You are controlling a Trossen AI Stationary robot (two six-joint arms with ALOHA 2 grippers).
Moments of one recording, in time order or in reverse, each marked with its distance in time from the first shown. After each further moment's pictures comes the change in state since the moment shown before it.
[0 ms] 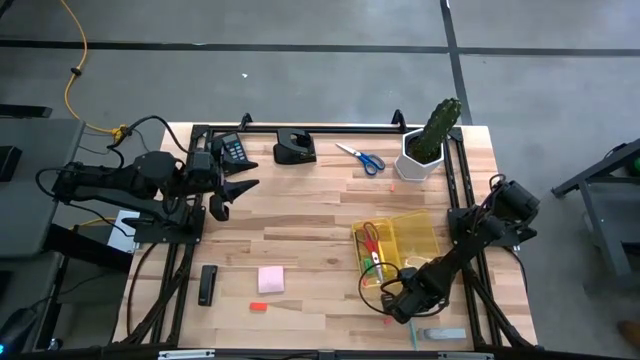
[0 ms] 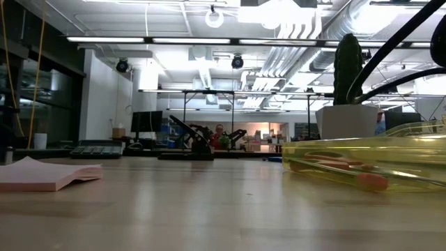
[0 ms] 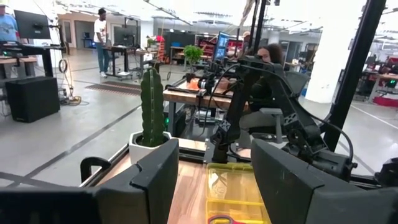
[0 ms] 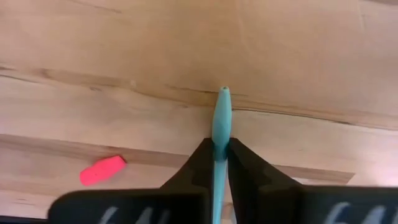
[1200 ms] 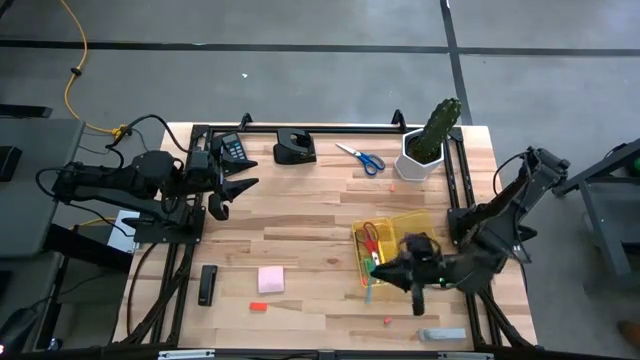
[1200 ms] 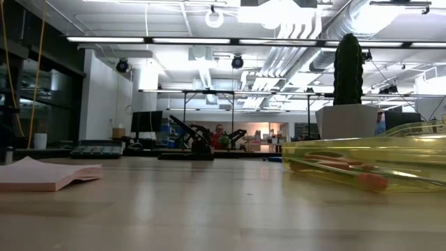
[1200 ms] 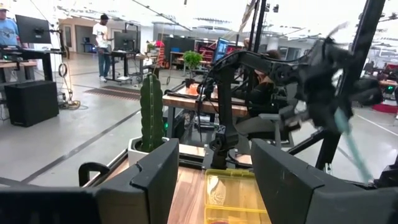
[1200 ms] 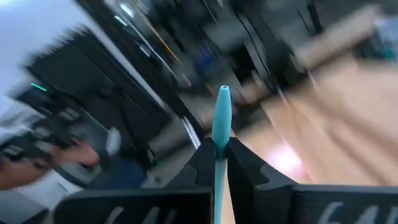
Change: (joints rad) left arm 0.000 0.000 0.000 0.027 0.000 0.000; right arm 0.048 -0.471 0.184 0.444 0.964 -1.393
